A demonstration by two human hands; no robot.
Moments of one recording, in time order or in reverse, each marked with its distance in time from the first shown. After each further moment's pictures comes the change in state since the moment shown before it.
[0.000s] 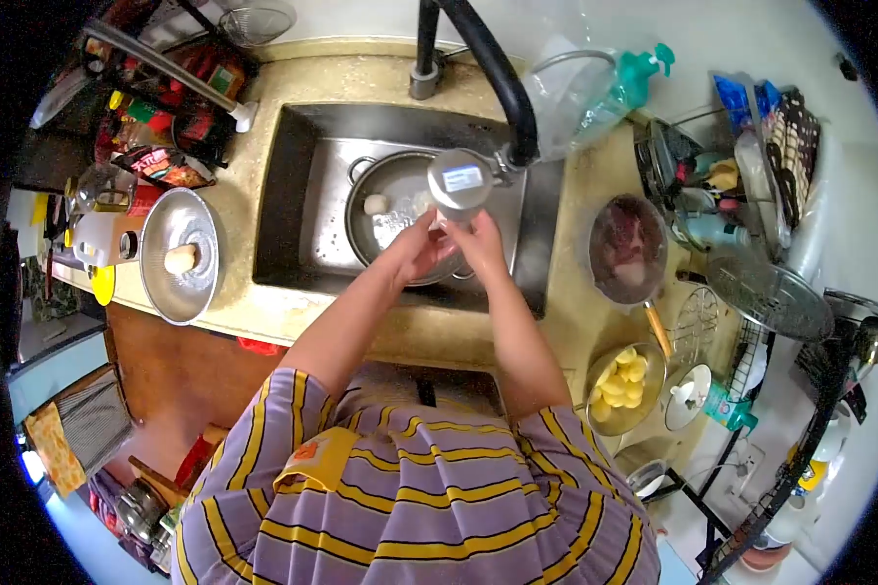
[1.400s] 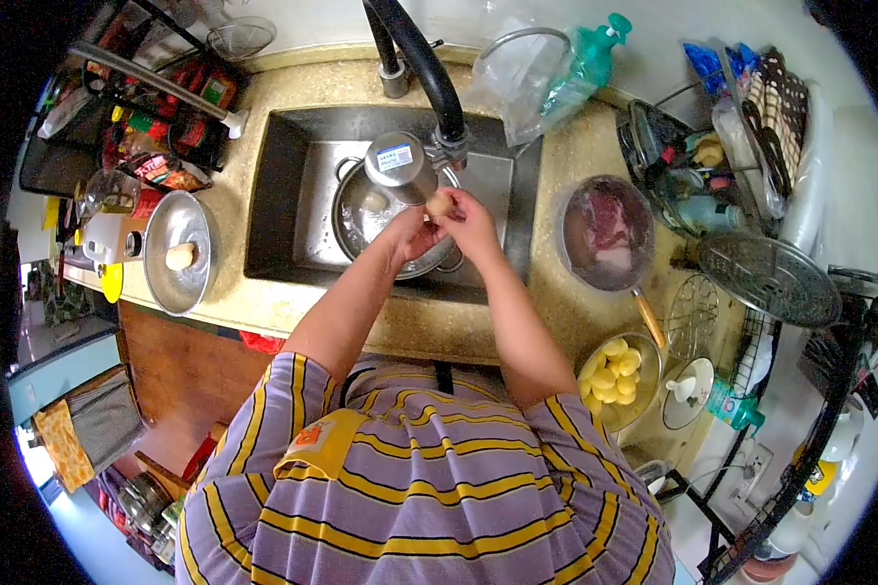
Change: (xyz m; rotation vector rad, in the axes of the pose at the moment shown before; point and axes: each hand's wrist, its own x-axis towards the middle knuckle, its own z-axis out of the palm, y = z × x) left_hand 0.015 -0.009 0.035 0.151 -0.036 0.126; right_hand -0.001 -0.012 -0.032 0.118 -0.098 -0.144
